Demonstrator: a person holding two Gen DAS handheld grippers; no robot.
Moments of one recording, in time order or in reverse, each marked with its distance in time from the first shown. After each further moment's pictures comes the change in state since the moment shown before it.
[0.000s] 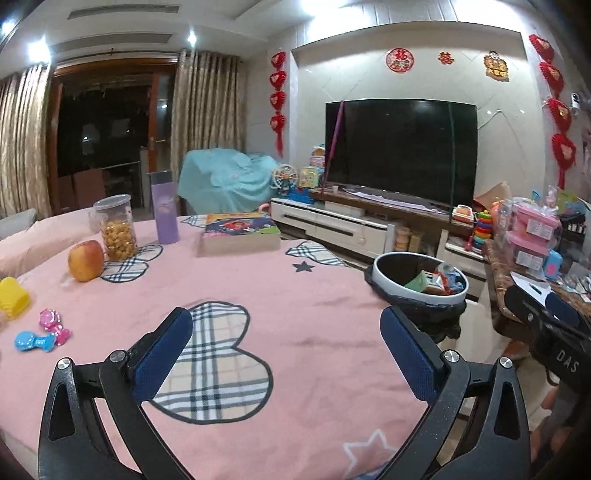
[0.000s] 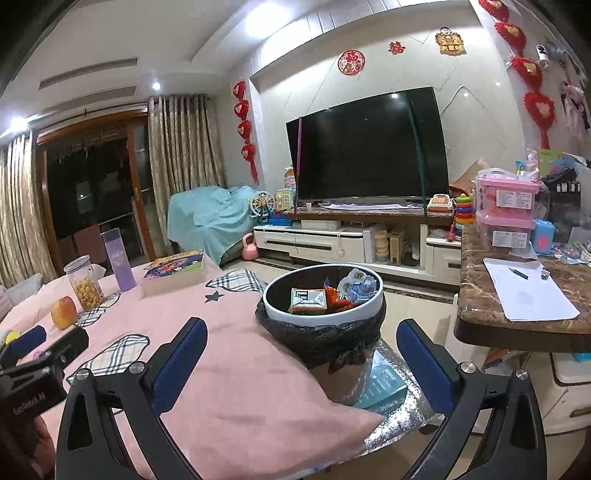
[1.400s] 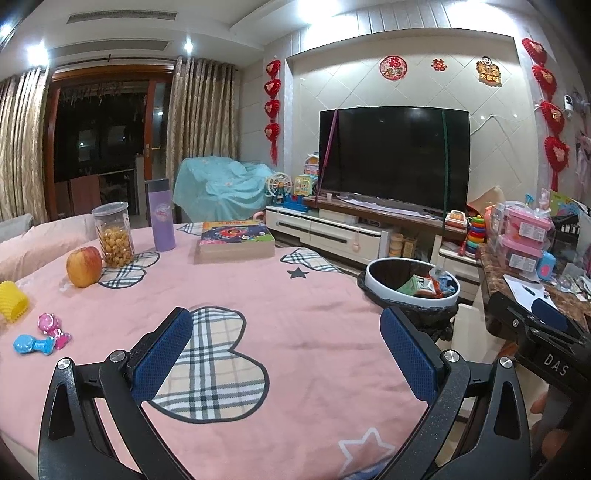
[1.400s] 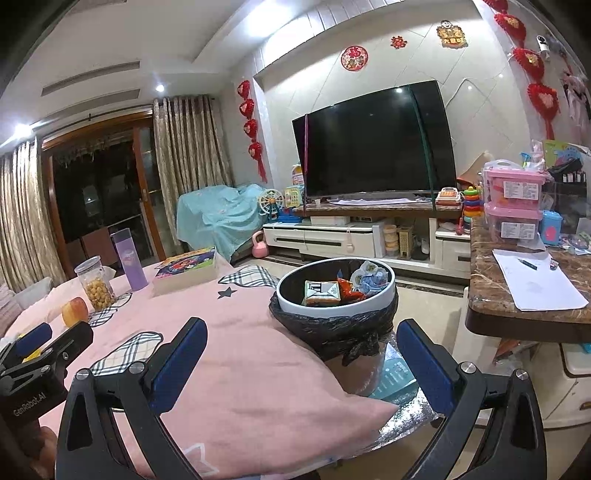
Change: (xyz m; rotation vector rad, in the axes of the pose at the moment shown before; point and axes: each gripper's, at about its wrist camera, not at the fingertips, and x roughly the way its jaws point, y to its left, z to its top) left arm -0.012 -0.002 -0.001 0.011 -0.033 -0.025; right arm -0.004 0.004 -0.004 0.025 0.016 0.037
